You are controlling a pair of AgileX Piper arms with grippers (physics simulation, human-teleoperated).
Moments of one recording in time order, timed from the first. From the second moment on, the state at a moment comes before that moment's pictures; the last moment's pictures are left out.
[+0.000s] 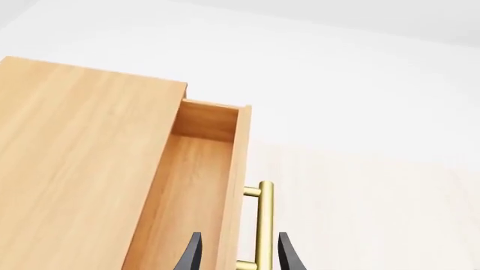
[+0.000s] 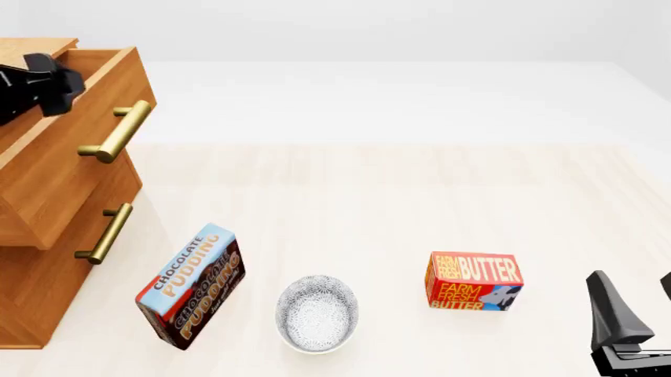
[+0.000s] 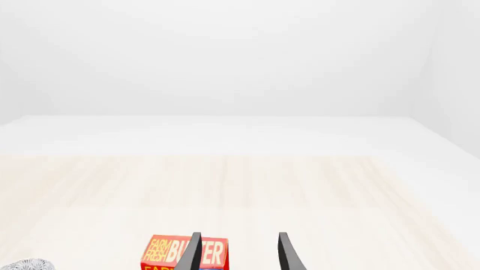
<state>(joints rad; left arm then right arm) 0.06 1.06 -1.07 0.48 -0.11 0.00 0.01 0.00 0.00 0.00</state>
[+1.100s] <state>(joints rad) 0.02 1.13 -1.00 0.41 -0.17 0.00 0.01 0.00 0.00 0.00</state>
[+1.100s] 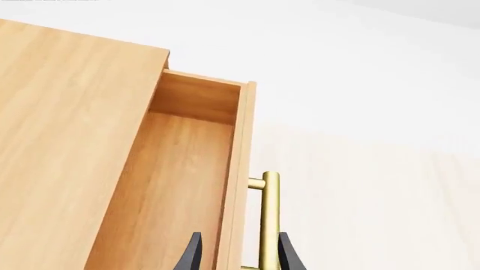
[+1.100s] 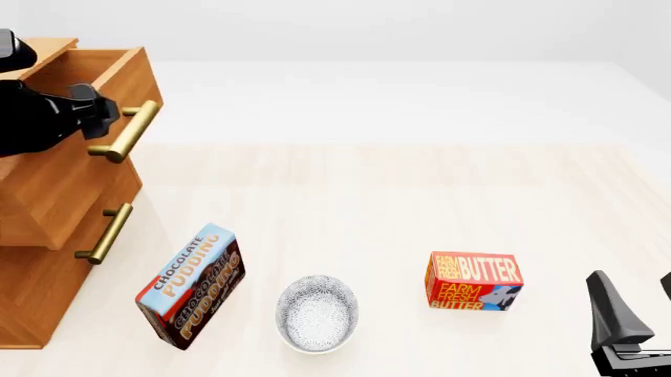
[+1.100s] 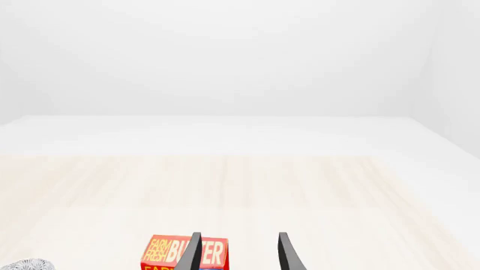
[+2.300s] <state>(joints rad) -0.12 1.17 -1.03 0.43 -0.15 0.00 0.01 0.00 0.00 0.00</state>
